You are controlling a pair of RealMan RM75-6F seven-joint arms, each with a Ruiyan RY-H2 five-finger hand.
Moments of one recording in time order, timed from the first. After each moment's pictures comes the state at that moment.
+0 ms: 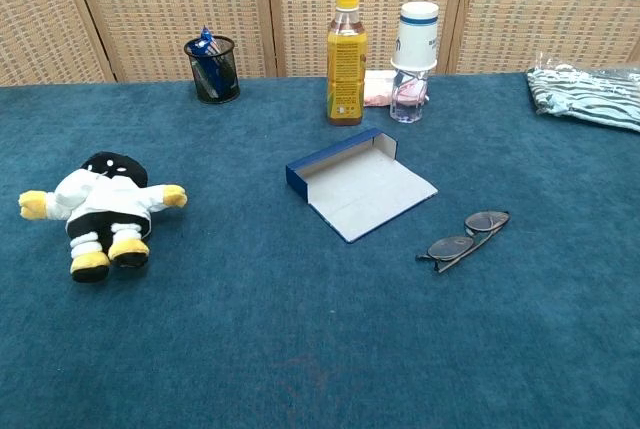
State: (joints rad) left arm -0.06 -1.11 -0.07 -1.42 1.45 1.52 -0.13; right arm 0.09 -1.17 0.09 -1.49 -1.56 1.54 0.02
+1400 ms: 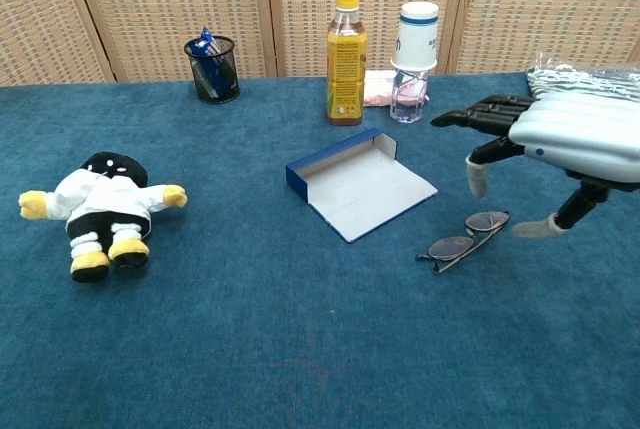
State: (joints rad) left arm -0.08 -1.08 -0.11 -1.46 1.39 1.46 -0.16; right arm 0.62 -1.44 0.07 -1.19 -1.88 1.09 0.05
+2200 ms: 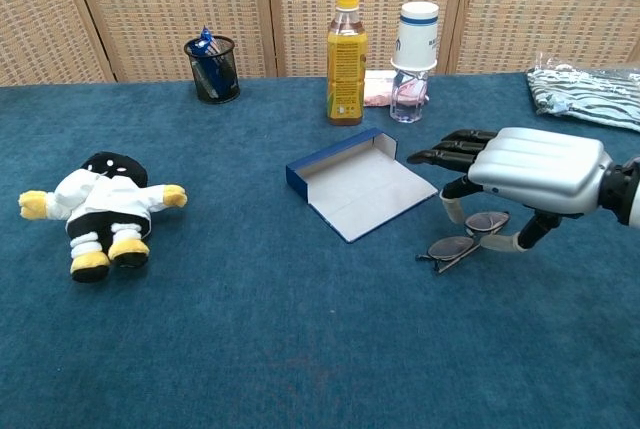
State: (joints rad) left arm -0.08 -1.08 -0.11 -1.46 1.38 1.45 -0.16; right arm 0.70 -1.58 -0.01 -0.99 -1.84 1.06 0.00
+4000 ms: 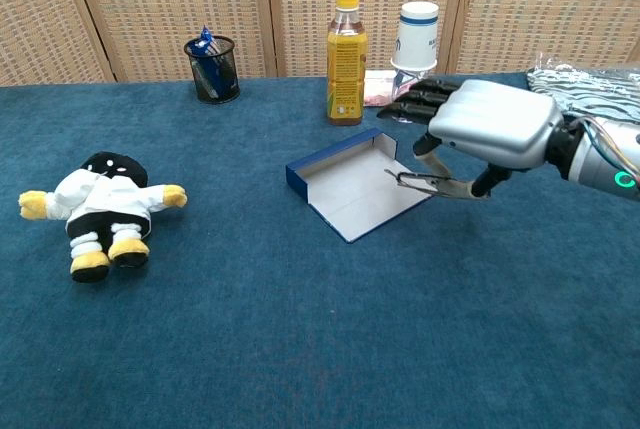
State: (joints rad) left arm -0.09 -1.07 -0.11 -1.45 1.37 1.42 -0.20; right arm 0.82 -1.69 0.01 -0.82 -1.76 1.15 -0.05
